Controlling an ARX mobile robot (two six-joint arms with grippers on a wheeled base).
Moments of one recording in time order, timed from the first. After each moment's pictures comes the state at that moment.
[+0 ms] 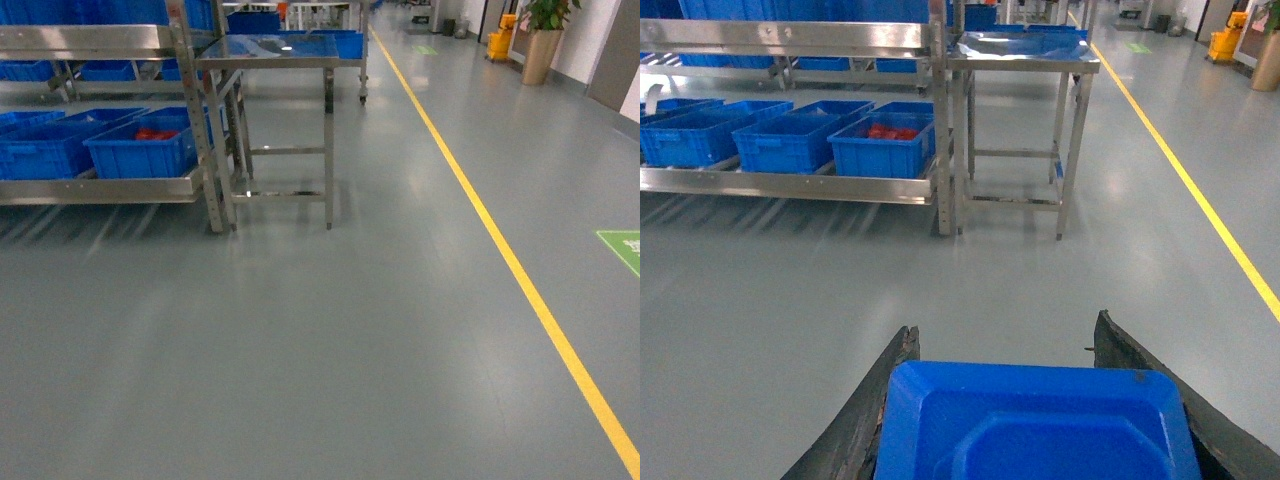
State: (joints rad) left arm -0.10 0.66 0.19 0.38 -0.24 -0.05; right arm 0.00 0.00 0.01 0.00 0.00 0.00
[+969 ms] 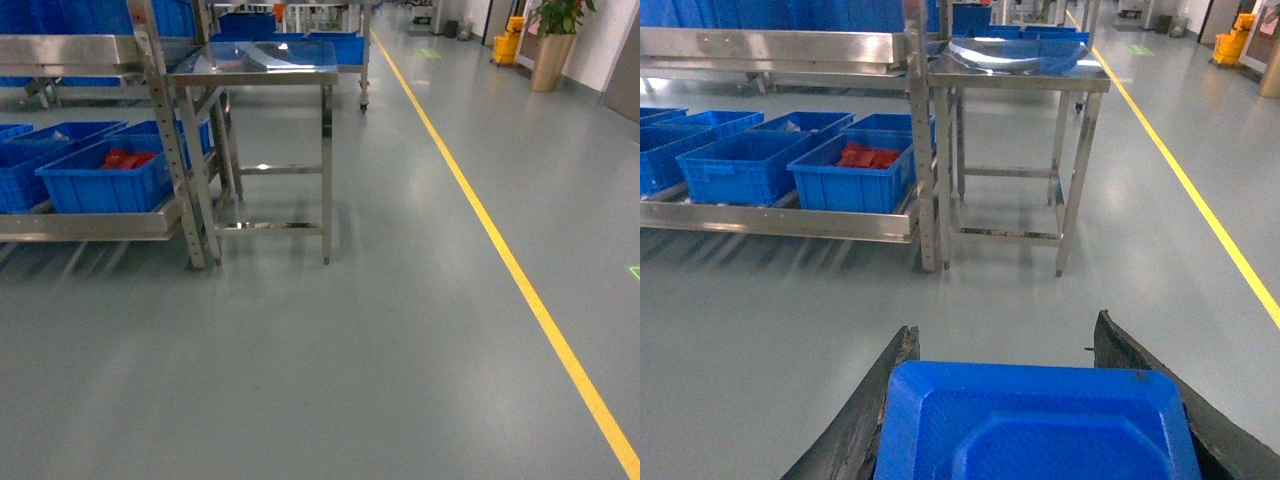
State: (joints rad) left arm -0.10 0.66 0.19 0.38 -0.24 -0.05; right arm 0.00 0.00 0.01 0.00 0.00 0.00
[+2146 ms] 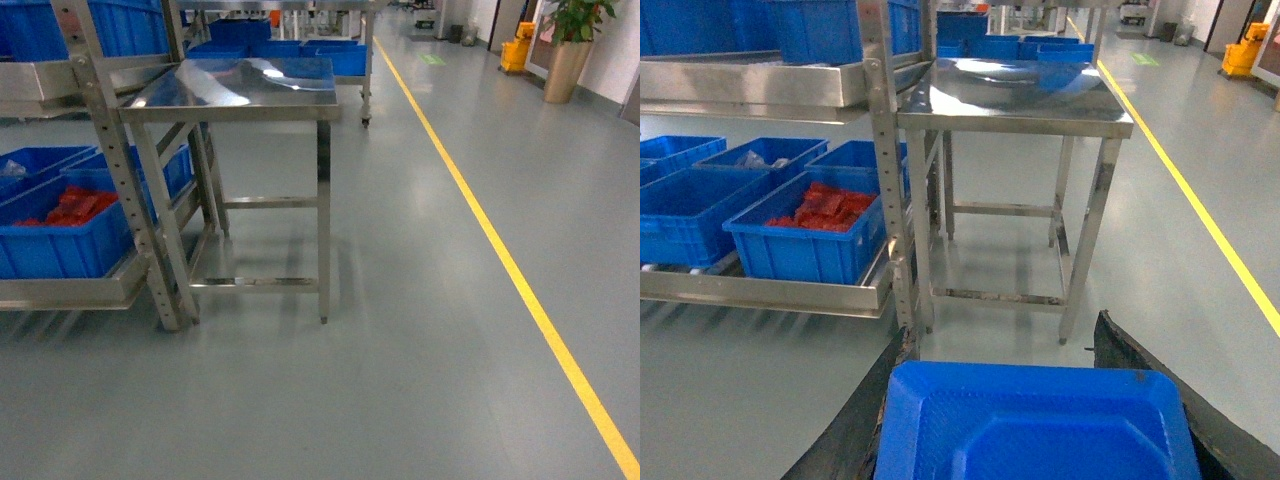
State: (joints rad) left arm -0.10 0.66 0.19 0.38 -0.24 -0.05; right arm 0.00 0.00 0.01 -0.01 0.00 0.00
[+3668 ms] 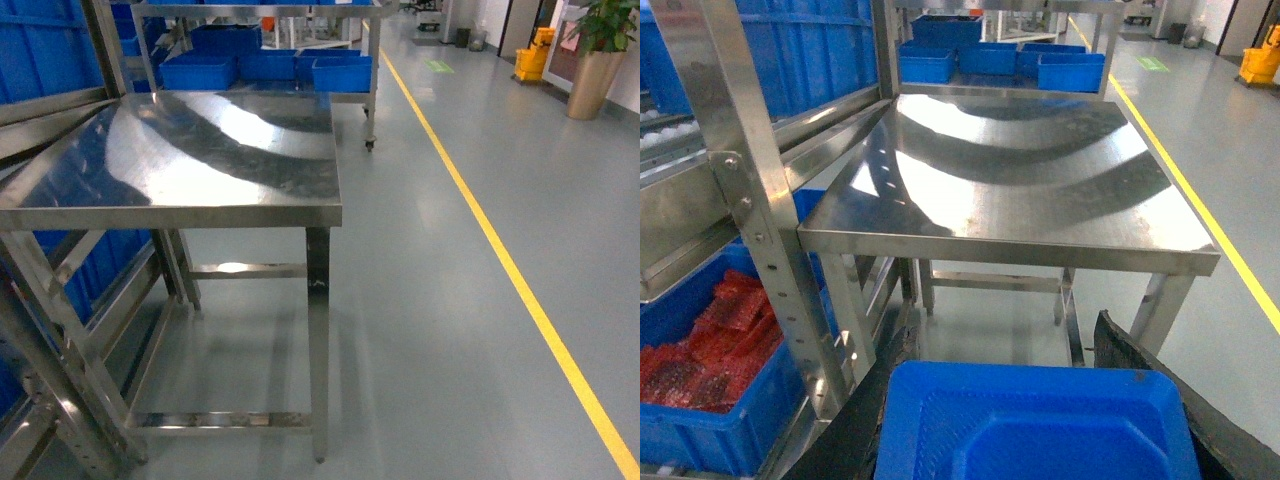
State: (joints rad) left arm -0.10 0.66 0.19 0.37 -0.24 -0.05; right arm 0.00 0.00 0.01 0.00 0.00 0.00
